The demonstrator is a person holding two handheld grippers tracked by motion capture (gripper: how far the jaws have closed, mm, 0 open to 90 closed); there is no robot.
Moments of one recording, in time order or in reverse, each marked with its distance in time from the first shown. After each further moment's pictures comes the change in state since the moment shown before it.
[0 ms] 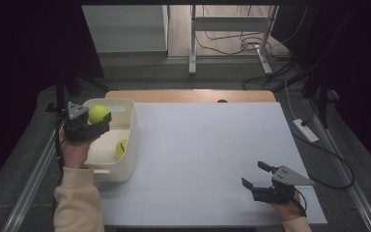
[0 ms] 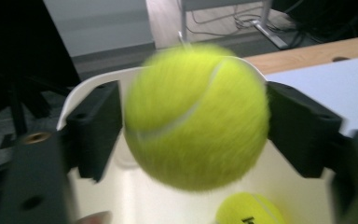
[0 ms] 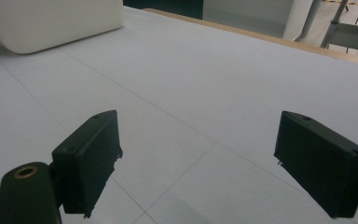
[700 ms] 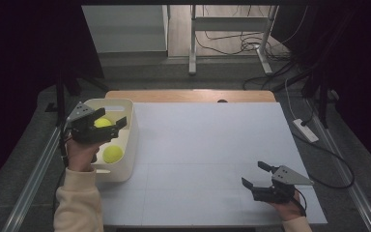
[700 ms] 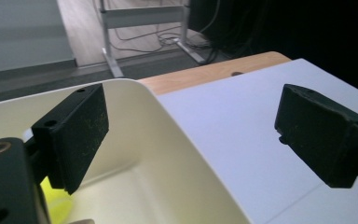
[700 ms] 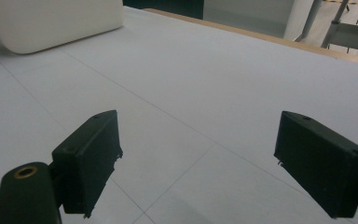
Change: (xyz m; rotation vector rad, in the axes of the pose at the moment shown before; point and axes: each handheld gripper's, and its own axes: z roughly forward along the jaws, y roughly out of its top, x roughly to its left) left arm -0.022 0.004 -0.009 -0.056 -0.360 0.017; right arm -0.001 0.000 0.001 0.002 0.003 0.000
